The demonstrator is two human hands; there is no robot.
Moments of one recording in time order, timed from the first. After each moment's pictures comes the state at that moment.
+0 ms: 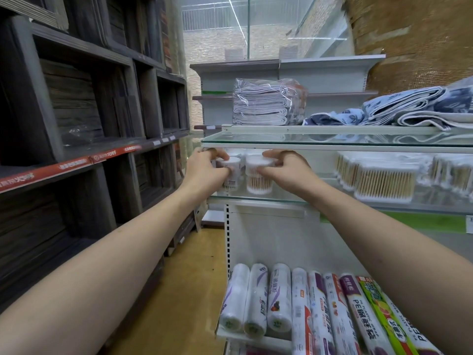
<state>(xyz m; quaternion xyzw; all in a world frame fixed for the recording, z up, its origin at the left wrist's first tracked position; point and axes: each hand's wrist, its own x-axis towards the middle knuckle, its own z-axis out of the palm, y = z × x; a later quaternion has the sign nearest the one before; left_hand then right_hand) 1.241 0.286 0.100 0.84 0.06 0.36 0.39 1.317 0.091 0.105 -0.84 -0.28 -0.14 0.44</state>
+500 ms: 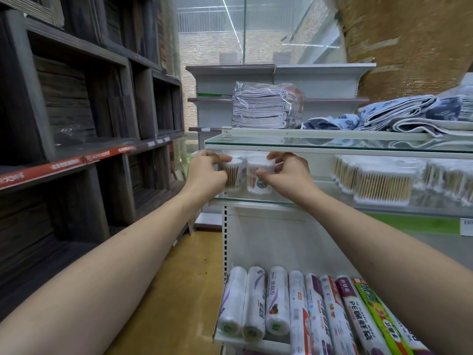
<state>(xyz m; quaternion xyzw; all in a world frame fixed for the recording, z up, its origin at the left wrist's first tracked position) 1.245 0.293 0.095 0.84 0.04 0.37 0.40 1.312 0.106 0.099 -0.84 -0.22 -0.22 0.45</state>
